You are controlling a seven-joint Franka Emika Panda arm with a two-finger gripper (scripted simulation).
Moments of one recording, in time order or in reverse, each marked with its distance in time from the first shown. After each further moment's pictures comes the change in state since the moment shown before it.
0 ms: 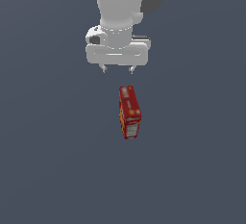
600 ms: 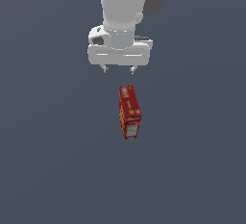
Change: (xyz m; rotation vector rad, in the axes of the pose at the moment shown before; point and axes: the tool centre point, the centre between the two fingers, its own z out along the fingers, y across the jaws) arm -0.001 -0.004 0.001 -0.029 -0.012 -0.057
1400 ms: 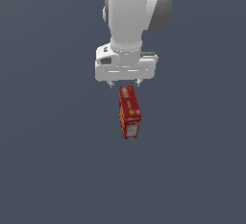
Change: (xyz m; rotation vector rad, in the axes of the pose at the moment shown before) arm 0.037 -0.022 0.034 0.016 0.014 -0.096
